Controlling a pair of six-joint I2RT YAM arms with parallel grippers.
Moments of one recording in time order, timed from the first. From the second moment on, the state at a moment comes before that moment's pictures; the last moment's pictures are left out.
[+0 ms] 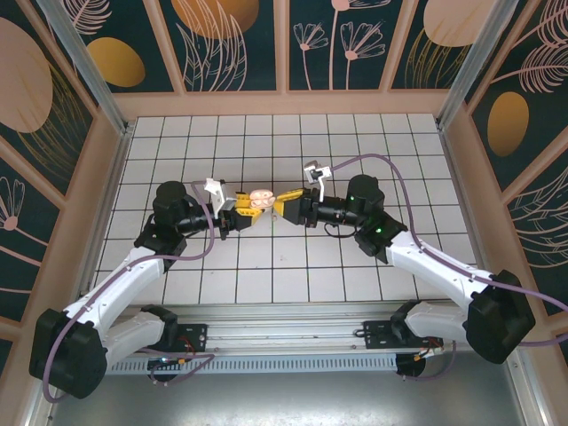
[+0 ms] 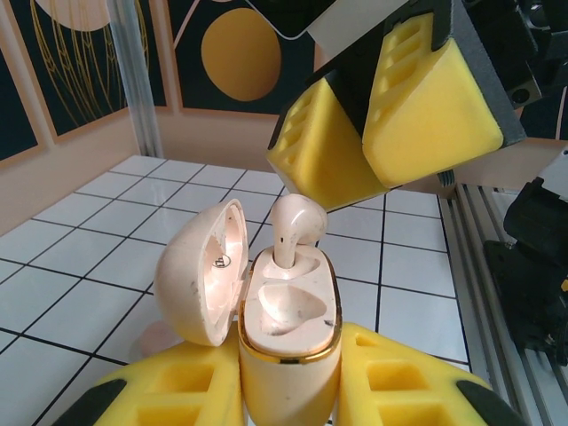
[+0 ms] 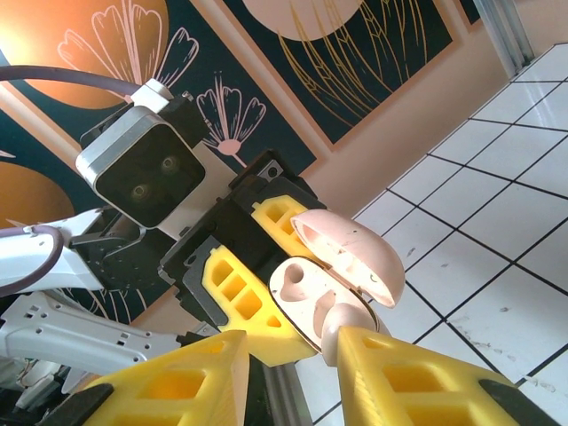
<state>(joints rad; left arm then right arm) -0.39 1.05 0.63 0.27 0.92 0.10 0.70 1.18 0.76 0.39 -0.69 0.61</state>
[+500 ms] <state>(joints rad) -0.39 1.05 0.63 0.26 0.92 0.10 0.72 1.19 0.76 0.39 -0.69 0.61</state>
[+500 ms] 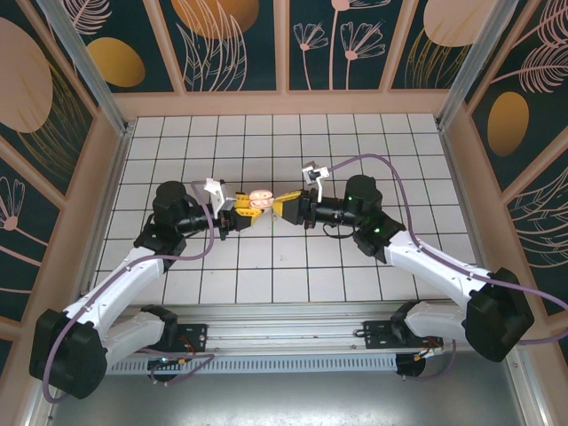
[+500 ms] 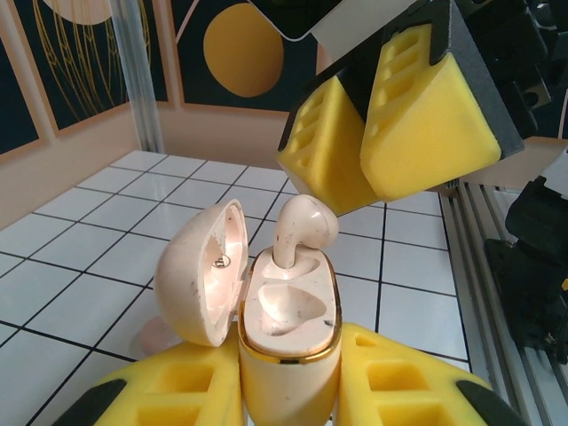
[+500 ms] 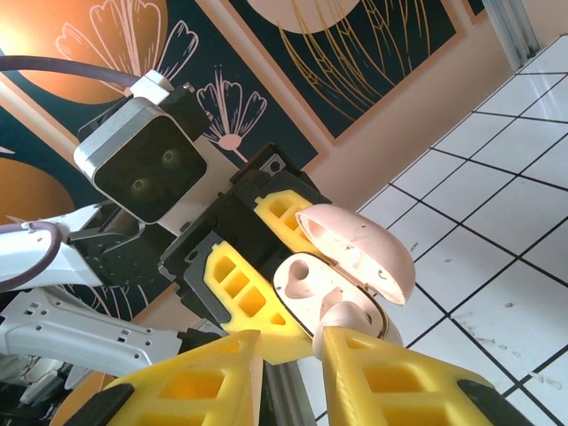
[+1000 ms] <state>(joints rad) -0.39 1.05 0.63 0.26 0.92 0.10 0.74 1.20 0.76 0.40 -0.69 0.61</state>
